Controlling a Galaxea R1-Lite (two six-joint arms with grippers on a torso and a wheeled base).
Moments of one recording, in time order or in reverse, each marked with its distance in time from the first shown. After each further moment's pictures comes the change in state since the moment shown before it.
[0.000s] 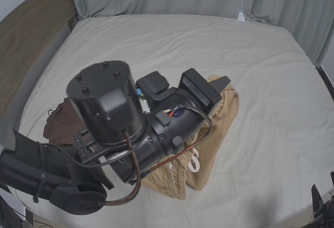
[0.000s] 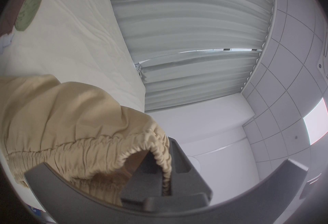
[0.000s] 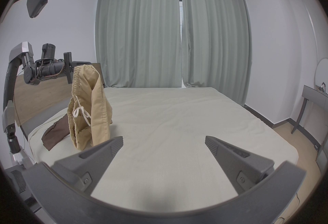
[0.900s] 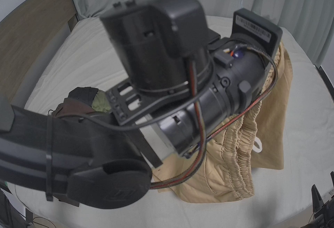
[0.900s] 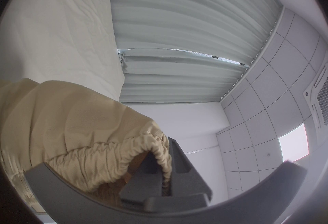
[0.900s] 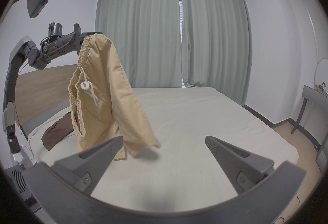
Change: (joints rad) left arm -0.115 0.100 -0.420 0.156 0.002 -0.158; right arm 0.000 0.000 0.000 0.000 0.000 0.000
